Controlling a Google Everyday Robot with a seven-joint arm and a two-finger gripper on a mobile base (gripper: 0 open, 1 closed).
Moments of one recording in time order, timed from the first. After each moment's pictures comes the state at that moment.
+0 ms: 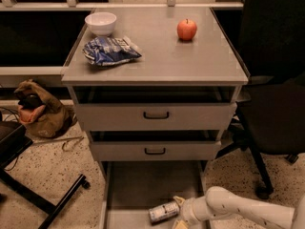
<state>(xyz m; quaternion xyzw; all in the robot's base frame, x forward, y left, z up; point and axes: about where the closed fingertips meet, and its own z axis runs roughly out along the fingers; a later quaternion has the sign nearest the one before) 0.418 -0.085 0.264 -0.52 0.77 0.30 0.23</state>
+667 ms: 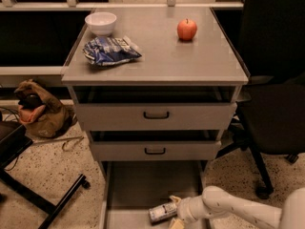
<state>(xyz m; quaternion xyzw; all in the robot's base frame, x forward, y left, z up) 0.430 -0.074 0.239 -0.52 0.76 0.32 0.24</state>
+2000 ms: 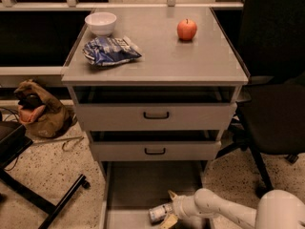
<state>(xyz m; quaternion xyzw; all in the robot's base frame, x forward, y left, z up) 0.489 -0.066 0.154 -0.51 0.76 0.27 0.28</state>
